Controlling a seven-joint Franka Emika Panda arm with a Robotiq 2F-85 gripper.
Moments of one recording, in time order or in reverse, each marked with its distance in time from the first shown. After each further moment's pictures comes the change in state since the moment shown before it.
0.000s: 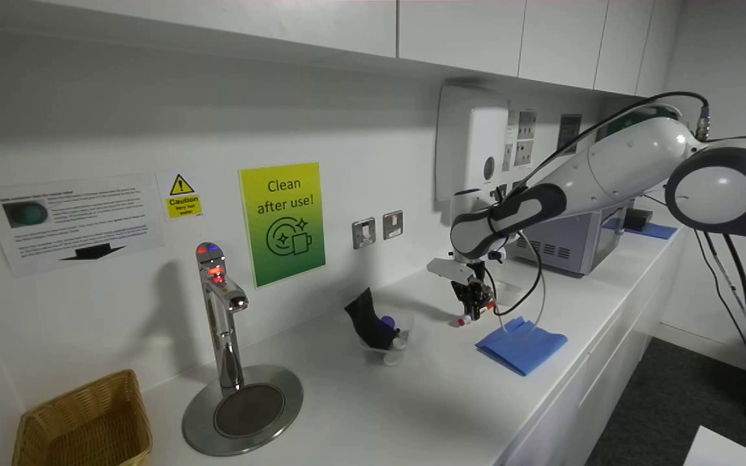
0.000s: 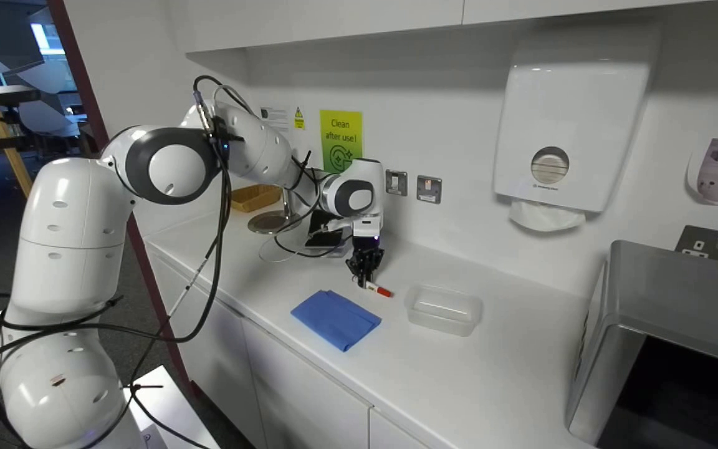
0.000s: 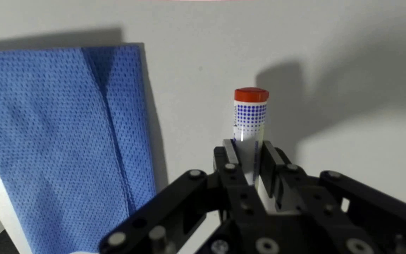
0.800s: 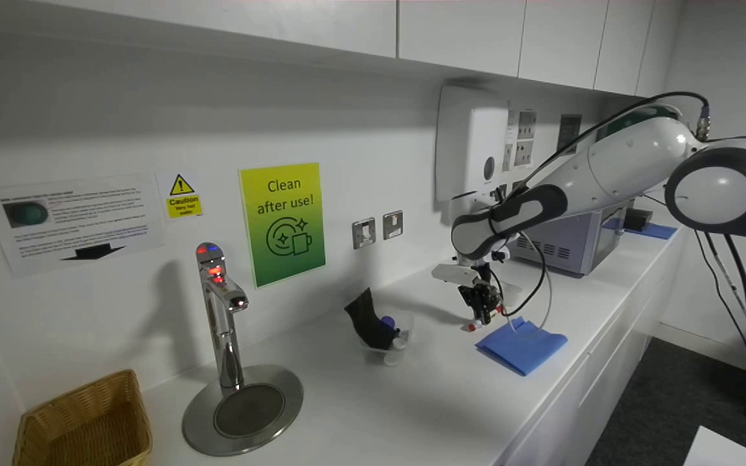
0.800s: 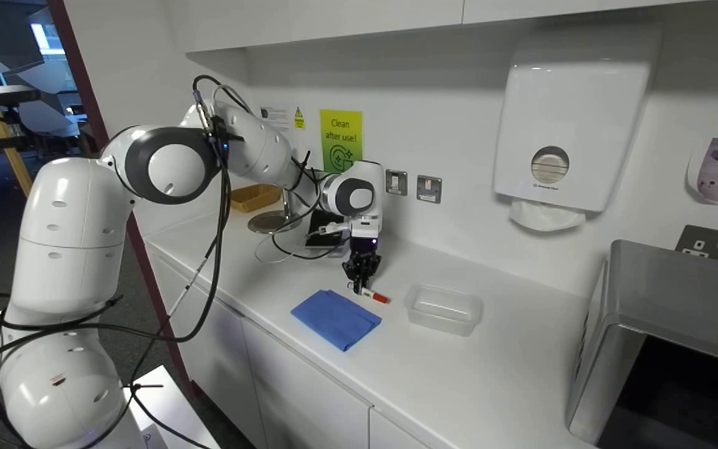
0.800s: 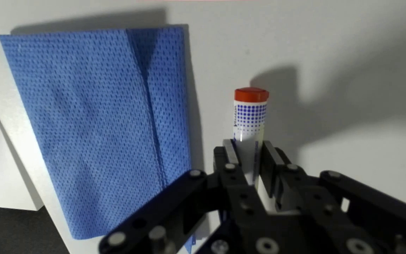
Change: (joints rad) arm 0.004 0.000 -0.008 0.003 -0.036 -0.105 0.012
